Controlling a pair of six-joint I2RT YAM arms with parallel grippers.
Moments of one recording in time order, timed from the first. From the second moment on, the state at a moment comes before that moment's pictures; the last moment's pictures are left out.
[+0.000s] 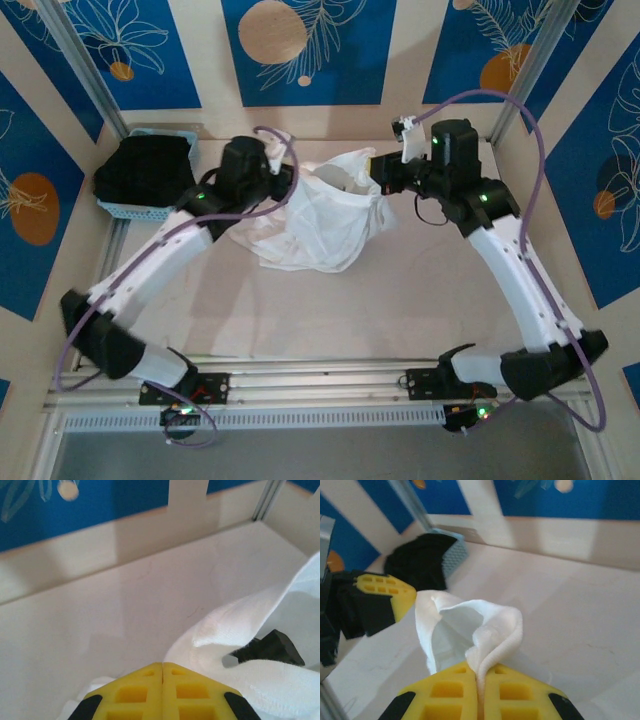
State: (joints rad) left arm -0.61 1.51 1.48 -0.46 -0.08 -0.09; right arm 0.34 1.32 1.52 -0.68 -0.34 0.21
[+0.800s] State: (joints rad) left arm -0.44 2.05 1.48 -0.41 0.38 -0.13; right arm 0.07 1.98 1.64 -0.67 -0.30 0.23
